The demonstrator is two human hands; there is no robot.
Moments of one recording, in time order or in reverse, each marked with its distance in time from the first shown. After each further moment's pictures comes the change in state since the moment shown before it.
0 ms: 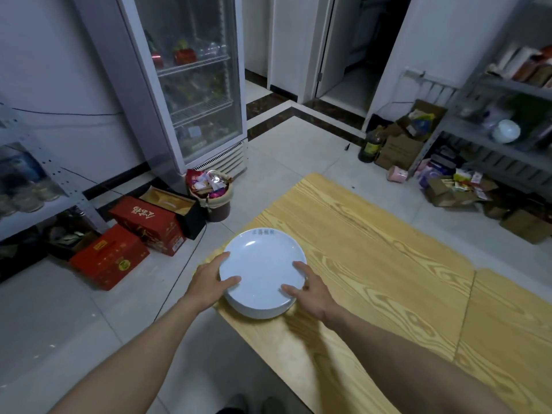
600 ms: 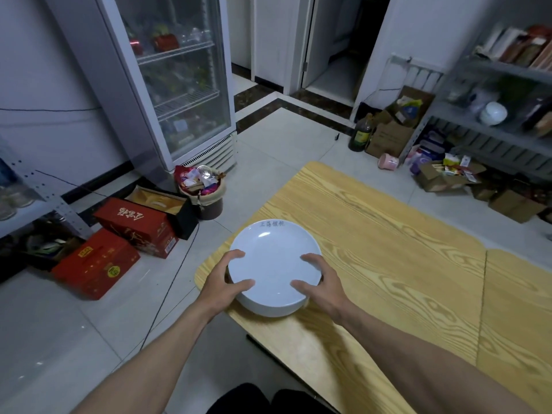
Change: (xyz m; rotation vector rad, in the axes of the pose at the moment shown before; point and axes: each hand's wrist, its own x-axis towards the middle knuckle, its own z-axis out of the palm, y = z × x) left_hand 0.020 -0.033 0.016 -0.348 -0.121 0.161; right_hand 0.012 0.014 0.027 0.227 0.172 -0.153
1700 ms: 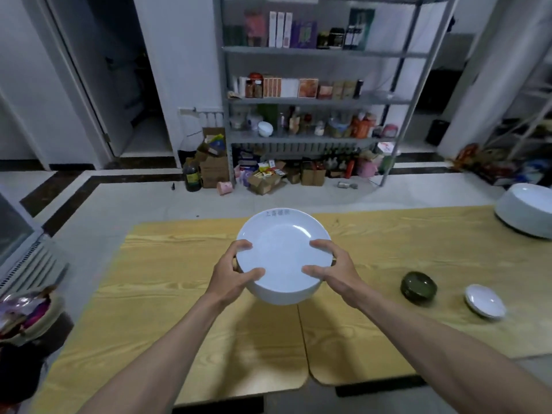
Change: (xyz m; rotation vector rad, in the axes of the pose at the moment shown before) left_hand -0.102 0.220 0.260 0.069 -0.578 0.419; right_hand -0.271 -0.038 -0.257 0.148 0.742 -0.004
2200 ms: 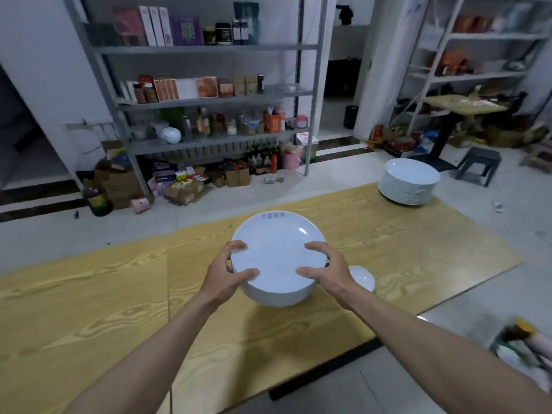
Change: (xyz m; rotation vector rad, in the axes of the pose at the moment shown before) left_hand 0.048 0.066 0.312 0.040 -0.286 0.034; right_hand -0.032 0.078 -0.303 -0.016 0.272 0.088
